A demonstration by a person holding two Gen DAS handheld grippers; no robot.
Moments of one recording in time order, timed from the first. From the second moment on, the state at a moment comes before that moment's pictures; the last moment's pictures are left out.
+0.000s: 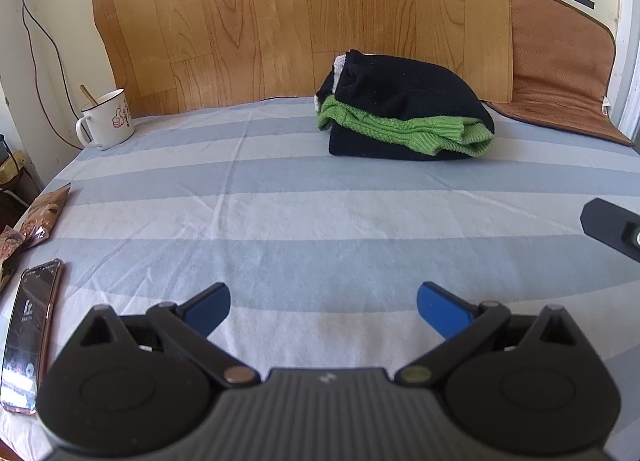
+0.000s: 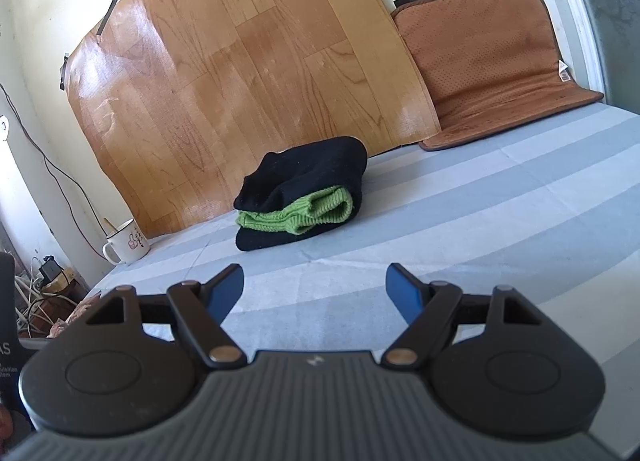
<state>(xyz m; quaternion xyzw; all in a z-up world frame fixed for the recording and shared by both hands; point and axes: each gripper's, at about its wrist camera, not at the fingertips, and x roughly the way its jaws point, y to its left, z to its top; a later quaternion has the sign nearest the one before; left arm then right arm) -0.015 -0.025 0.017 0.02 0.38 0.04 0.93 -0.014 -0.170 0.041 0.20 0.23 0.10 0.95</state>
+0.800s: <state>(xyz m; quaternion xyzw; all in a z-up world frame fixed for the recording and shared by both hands) -0.014 -0.025 0.020 0.01 0.37 0.05 0.93 -0.014 -0.171 0.043 0.19 0.22 0.10 0.95</state>
